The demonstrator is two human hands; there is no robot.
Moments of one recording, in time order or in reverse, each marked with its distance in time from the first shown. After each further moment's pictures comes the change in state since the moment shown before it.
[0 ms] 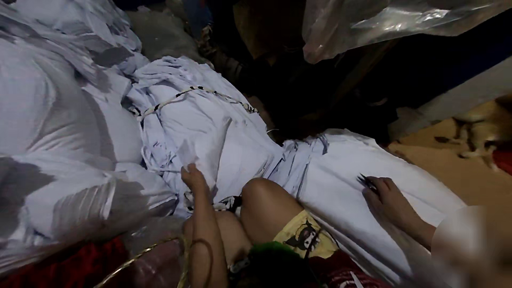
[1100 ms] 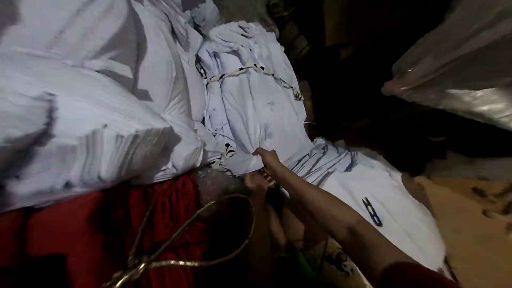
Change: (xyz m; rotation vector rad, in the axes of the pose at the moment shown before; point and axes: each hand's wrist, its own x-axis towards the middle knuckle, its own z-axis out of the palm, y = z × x) left_hand -0.132 0.055 -0.038 -0.842 -0.031 -0.687; right_hand 0.074 -0.422 0.053 1.090 -0.693 0.444
